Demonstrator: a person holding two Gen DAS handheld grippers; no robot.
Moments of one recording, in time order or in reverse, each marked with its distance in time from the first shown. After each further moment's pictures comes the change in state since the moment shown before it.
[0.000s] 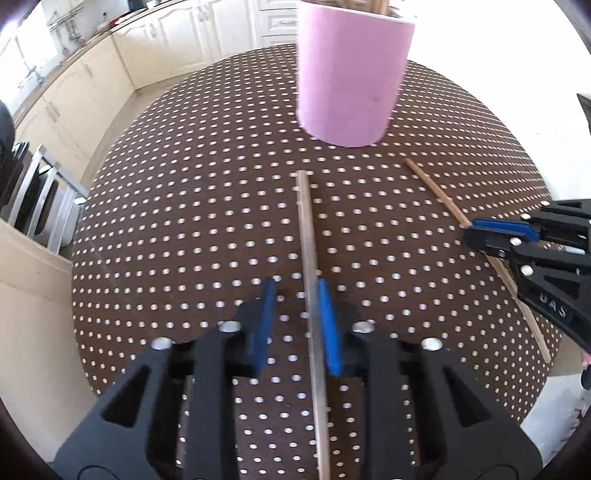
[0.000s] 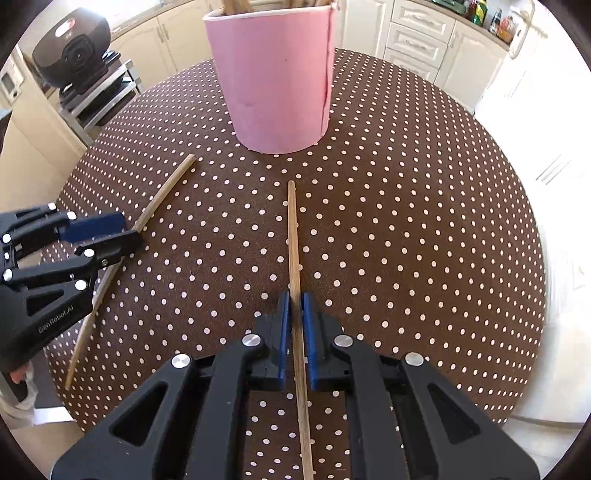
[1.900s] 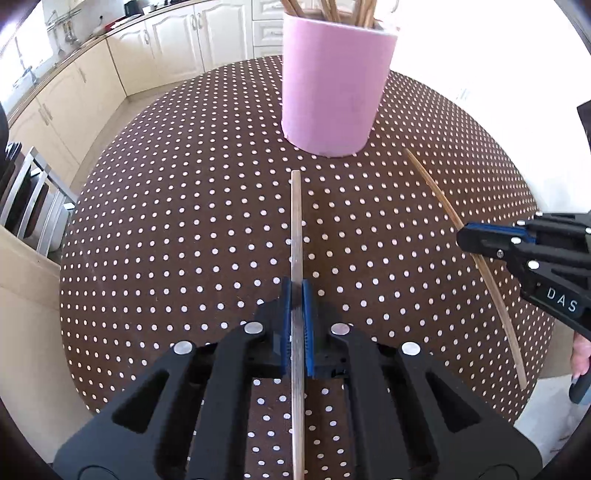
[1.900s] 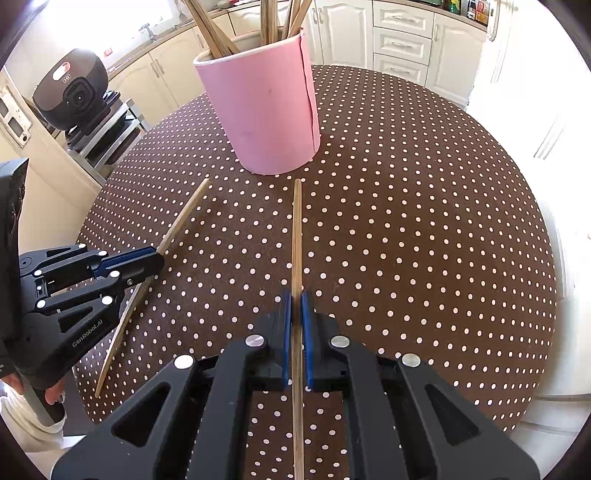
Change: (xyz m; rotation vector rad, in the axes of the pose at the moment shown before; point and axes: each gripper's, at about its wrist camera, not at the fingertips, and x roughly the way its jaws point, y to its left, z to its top) left arm -0.024 -0.003 -0.039 -0.023 -0.054 -0.046; right arm -0.028 -0.017 -0.016 0.117 -0.084 0.079
